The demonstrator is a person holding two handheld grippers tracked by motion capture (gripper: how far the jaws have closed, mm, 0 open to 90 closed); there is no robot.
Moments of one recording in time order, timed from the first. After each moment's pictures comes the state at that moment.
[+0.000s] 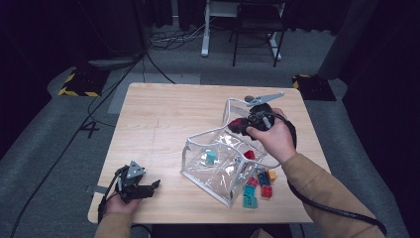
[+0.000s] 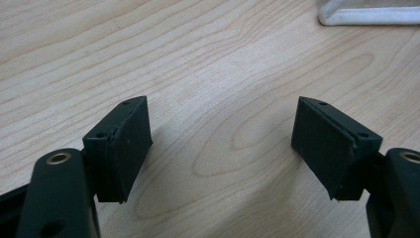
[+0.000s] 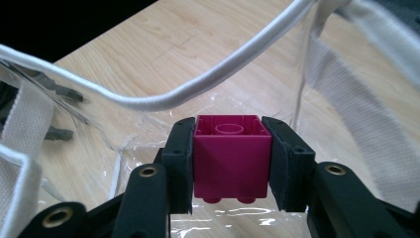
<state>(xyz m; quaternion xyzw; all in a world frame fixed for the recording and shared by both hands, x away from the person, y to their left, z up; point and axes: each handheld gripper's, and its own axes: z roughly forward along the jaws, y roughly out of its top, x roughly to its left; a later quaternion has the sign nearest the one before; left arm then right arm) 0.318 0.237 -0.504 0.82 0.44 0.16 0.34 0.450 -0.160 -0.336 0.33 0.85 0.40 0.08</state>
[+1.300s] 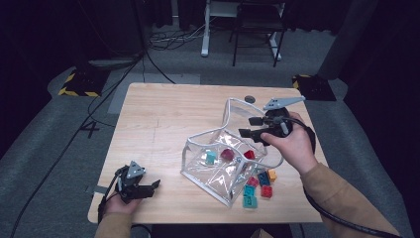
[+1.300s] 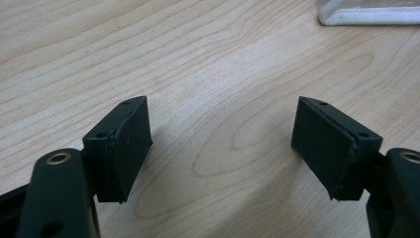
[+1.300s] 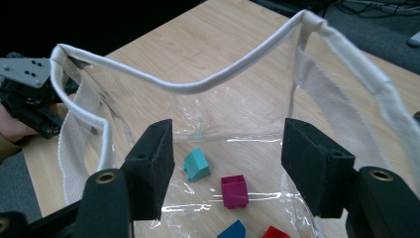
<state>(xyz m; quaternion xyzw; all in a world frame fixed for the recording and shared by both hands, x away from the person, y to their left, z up) 0.318 0.237 -0.504 0.82 0.44 0.16 0.34 0.417 -0.190 -0.310 0.31 0.84 0.43 0.10</state>
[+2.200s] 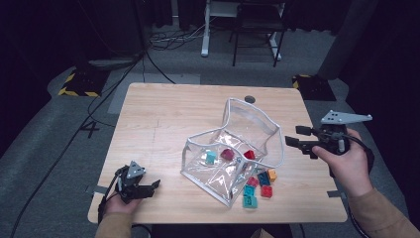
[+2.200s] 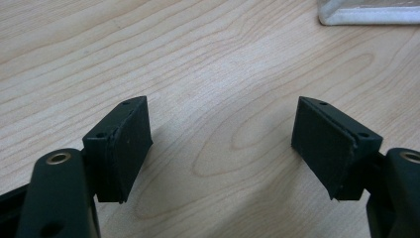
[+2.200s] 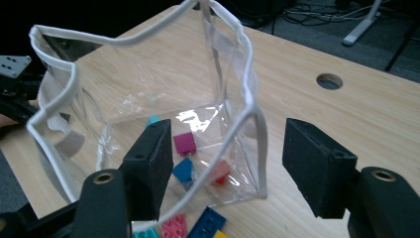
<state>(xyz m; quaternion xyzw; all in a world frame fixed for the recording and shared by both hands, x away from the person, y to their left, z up) 0.318 0.237 -0.504 0.82 0.44 0.17 0.34 0.368 -0.304 -0.303 0.37 0.80 0.45 0.15</state>
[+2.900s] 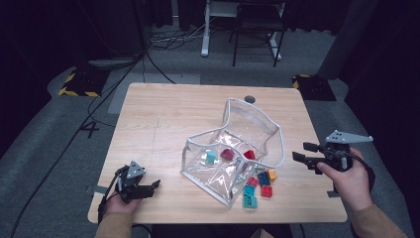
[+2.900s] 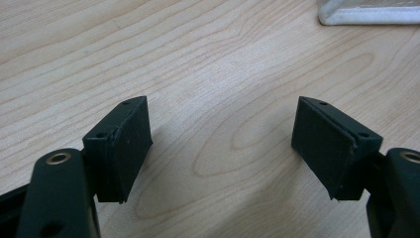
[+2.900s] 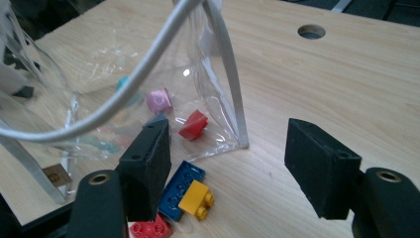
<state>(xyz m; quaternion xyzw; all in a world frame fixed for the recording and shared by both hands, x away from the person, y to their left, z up) 0.318 0.237 -0.504 0.82 0.44 0.17 0.34 0.355 -0.338 -0.360 0.41 0.79 0.43 0.15</state>
